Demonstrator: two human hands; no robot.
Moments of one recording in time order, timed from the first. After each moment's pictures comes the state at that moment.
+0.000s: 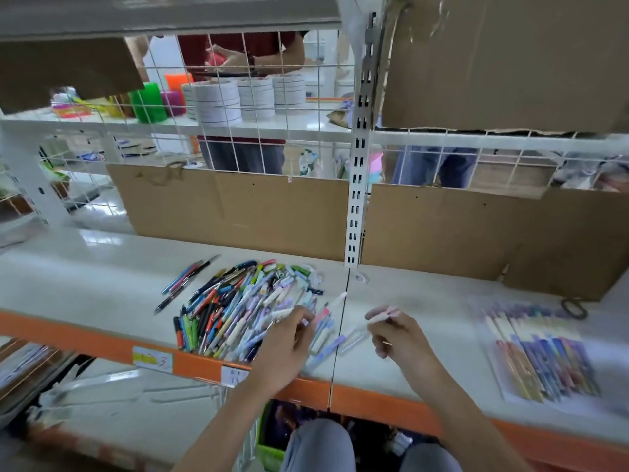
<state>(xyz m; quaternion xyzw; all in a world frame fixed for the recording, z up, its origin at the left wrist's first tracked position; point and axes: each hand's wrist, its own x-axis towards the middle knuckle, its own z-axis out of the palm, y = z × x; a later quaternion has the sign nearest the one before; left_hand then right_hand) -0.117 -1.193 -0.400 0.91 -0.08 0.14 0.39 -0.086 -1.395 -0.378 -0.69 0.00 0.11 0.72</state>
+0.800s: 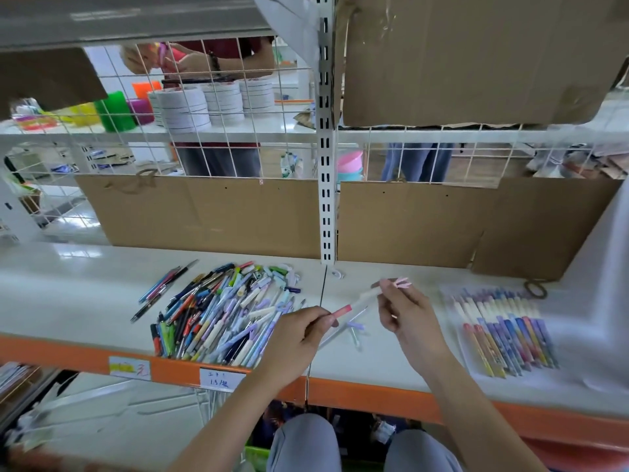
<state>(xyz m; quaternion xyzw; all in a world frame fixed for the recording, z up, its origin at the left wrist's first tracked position) -0.125 -1.244 -0.369 0.88 -0.13 0.10 0.44 -0.095 -1.431 -0.349 -0.59 -0.02 0.00 0.80</state>
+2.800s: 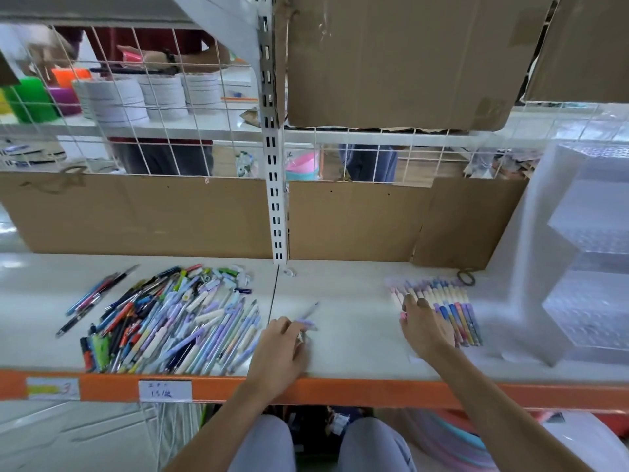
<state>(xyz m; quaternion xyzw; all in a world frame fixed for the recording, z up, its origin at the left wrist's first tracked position) -0.100 -1.286 -0.440 0.93 -0.16 0.12 0.30 -0.066 -1.549 -0.409 -1.00 0.07 -0.02 0.04</state>
